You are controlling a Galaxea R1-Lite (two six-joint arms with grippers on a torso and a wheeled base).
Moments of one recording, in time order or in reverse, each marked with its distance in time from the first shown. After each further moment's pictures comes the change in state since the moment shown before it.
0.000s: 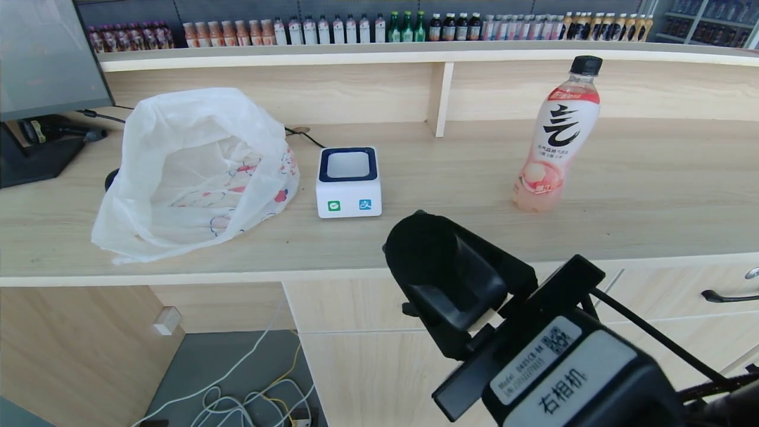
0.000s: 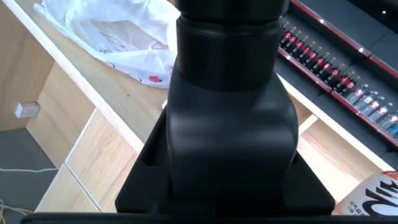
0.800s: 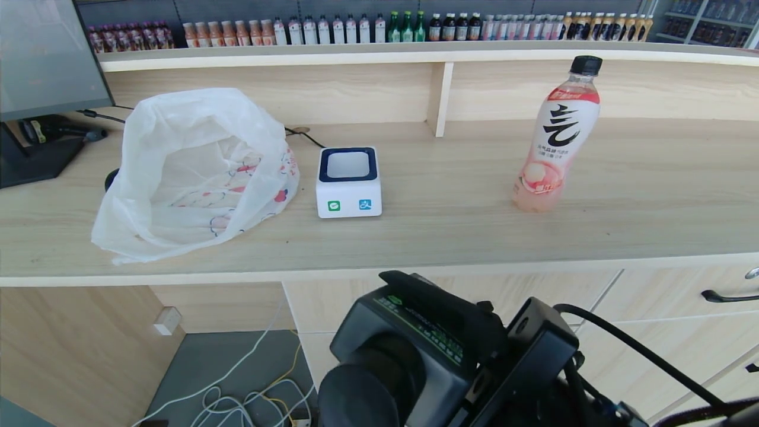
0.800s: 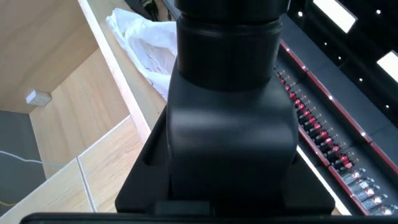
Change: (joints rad) left arm 0.000 0.000 0.000 0.000 0.000 0.000; right arm 0.022 0.020 0.056 -0.017 0.226 -0.207
